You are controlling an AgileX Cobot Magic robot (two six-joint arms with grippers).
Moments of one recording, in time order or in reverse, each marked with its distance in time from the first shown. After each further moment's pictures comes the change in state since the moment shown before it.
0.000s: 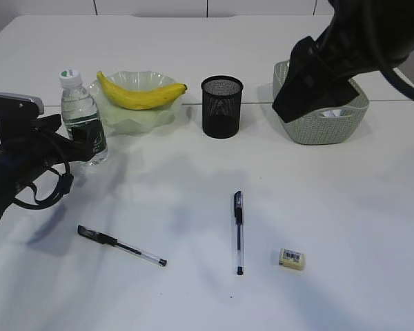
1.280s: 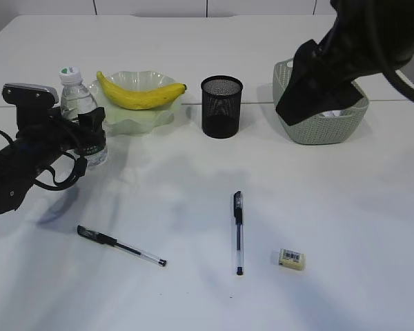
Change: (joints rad) left arm 0.000 0.098 -0.180 -0.006 0.035 0.000; right arm 0.000 0.000 0.000 -0.007 0.017 -0.008
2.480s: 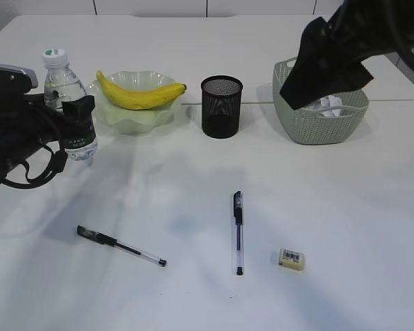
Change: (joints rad) left arm -0.002 -0.231 0.172 0.047 0.056 -0.006; right arm 0.000 -0.016 -0.041 -0.004 0.023 -0.011
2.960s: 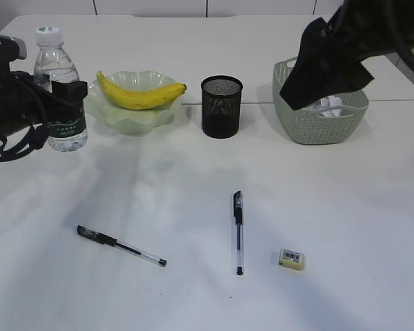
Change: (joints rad) left arm 0.000 -0.213 0.000 0.049 0.311 -0.042; right arm 0.000 0.000 0.000 0.000 0.002 -0.007
